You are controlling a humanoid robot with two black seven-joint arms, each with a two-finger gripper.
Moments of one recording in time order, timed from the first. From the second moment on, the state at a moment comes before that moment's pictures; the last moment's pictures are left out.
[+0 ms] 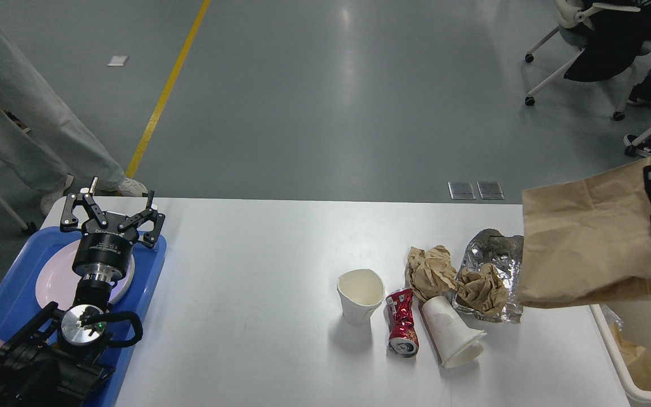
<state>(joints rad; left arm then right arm) -0.43 0.18 -1.19 -0.60 -0.10 -0.59 -0.31 2.57 -0.48 -1.71 1.60 -0.17 0.75 0.00</state>
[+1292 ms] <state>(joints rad) -0.44 0.18 -1.19 -0.60 -0.10 -0.59 -0.31 0.57 -0.44 -0.82 0.06 -0.28 0.10 -0.02</state>
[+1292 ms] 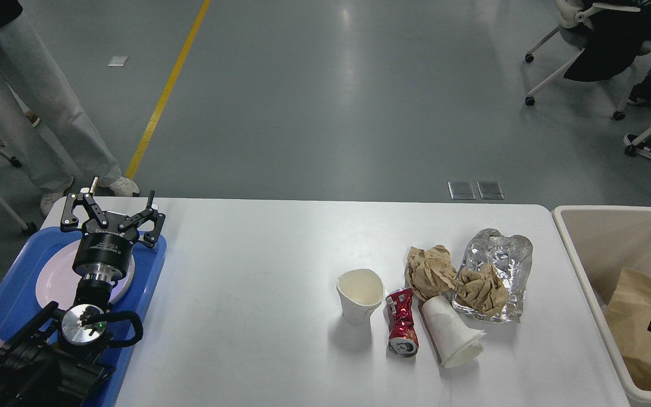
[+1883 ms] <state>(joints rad) -0.44 0.18 -1.19 -0.60 -0.10 -0.59 -0.31 0.53 -0.40 -0.82 0.06 -0.28 0.00 -0.02</state>
